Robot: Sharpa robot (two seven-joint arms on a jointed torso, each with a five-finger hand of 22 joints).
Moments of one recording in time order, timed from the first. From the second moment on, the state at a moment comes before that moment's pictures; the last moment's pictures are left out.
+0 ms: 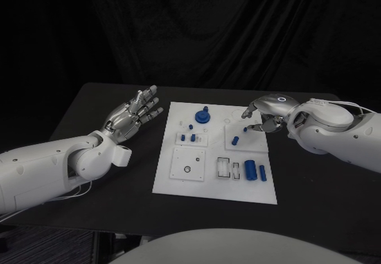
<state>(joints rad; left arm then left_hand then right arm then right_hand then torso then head) 1.16 -0.96 -0.21 1.49 -0.03 0.09 0.68 1.11 0.22 -0.39 0.29 0.05 0.19 -0.05 0.03 0.03 0.04 -0.05 0.05 0.01 0.00 0.07 0.00 0.00 0.17 0.00 0.21 0.01 0.05 1.33 -0.92 -0.25 1.49 -1.64 -0.30 -0.04 1.41 -0.15 0.32 0.19 0.15 0.88 0.11 0.07 0.15 0.75 0.12 0.44 0.34 1.44 0.03 1.30 1.21 0.09 1.40 0.13 1.09 1.31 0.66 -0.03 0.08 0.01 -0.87</state>
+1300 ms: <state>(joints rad) 1.16 -0.95 -0.21 1.49 -0.02 0.08 0.68 1.16 0.19 -0.35 0.29 0.08 0.21 -0.09 0.03 0.03 0.01 -0.11 0.01 0.00 0.00 -0.03 0.00 0.00 0.17 0.00 -0.01 0.00 0.00 1.29 -0.84 -0.25 1.37 -1.61 -0.27 -0.02 1.44 -0.14 0.37 0.13 0.26 0.93 0.13 0.09 0.16 0.86 0.11 0.39 0.24 1.45 0.03 1.30 1.21 0.09 1.42 0.13 1.09 1.31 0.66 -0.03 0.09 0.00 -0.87</state>
